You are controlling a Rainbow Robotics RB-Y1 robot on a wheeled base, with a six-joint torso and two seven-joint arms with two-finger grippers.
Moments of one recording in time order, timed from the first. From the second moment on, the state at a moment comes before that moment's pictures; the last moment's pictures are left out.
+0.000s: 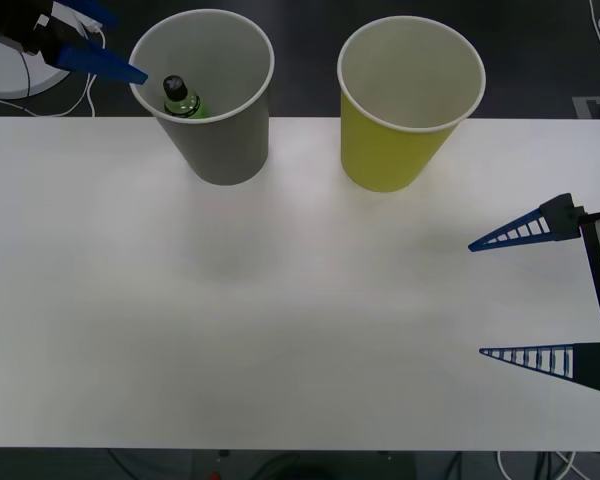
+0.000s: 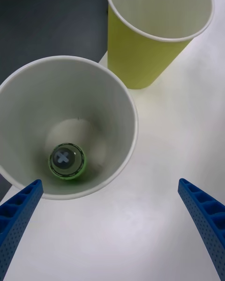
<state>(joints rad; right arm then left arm) 0.14 -1.05 -0.27 -2.19 1.24 -1.28 -0.33 -1.32 1.38 -0.88 -1.45 -1.11 -1.13 0.86</state>
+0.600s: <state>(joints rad) 0.14 -1.05 -0.27 -2.19 1.24 -1.28 -0.33 -0.86 1.36 -0.42 -1.65 -1.23 -1.12 0.85</state>
